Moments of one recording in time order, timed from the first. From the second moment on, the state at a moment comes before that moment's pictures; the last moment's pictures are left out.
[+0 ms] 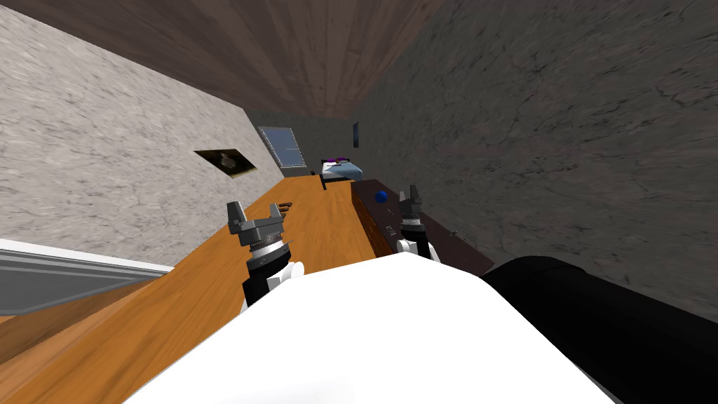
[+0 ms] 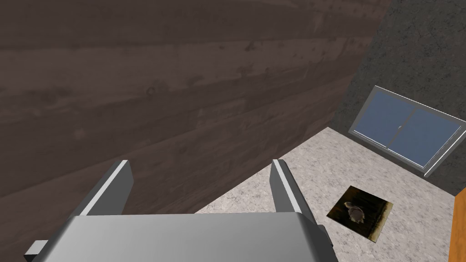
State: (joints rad) left arm 0.48 -0.05 0.01 -2.26 0.12 -0.58 0.09; right arm 0.47 0.03 -0.05 -2.29 0.07 -0.45 -0.09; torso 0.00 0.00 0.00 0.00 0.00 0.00
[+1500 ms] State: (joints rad) left arm 0.48 -0.05 0.01 -2.26 0.12 -0.58 0.09; right arm 0.39 -0.16 -0.08 -2.15 -0.02 -0.12 -0.20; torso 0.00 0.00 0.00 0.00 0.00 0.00
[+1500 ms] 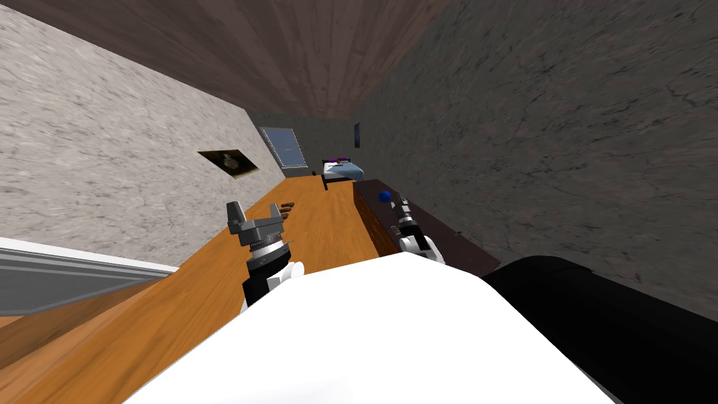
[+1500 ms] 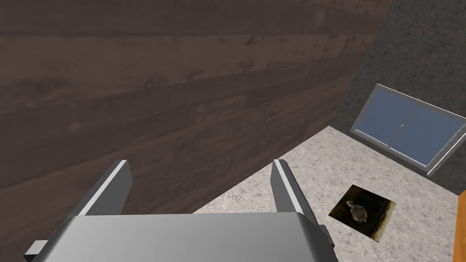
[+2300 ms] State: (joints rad) left arm 0.48 -0.05 0.01 -2.26 0.12 -0.58 0.09; right arm 0.36 -0.19 -0.10 -2.07 -0.08 0.08 -0.27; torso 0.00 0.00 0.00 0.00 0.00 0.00
